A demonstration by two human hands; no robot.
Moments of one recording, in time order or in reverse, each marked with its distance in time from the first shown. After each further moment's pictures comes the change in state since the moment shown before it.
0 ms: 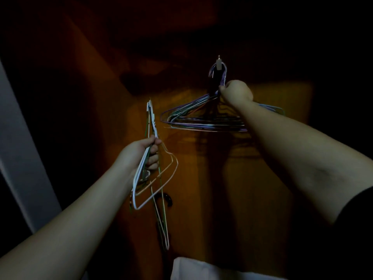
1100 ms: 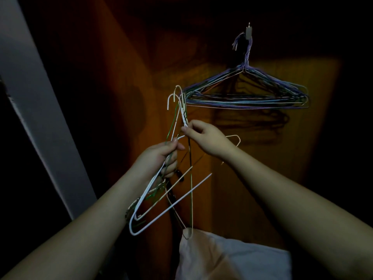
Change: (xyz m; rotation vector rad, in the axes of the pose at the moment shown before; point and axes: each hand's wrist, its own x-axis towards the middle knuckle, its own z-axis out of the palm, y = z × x) left_hand -0.048 -0.041 -0.033 0.275 -0.057 -0.016; right_hand -0.221 -0.057 0.053 0.605 -0.552 -0.381
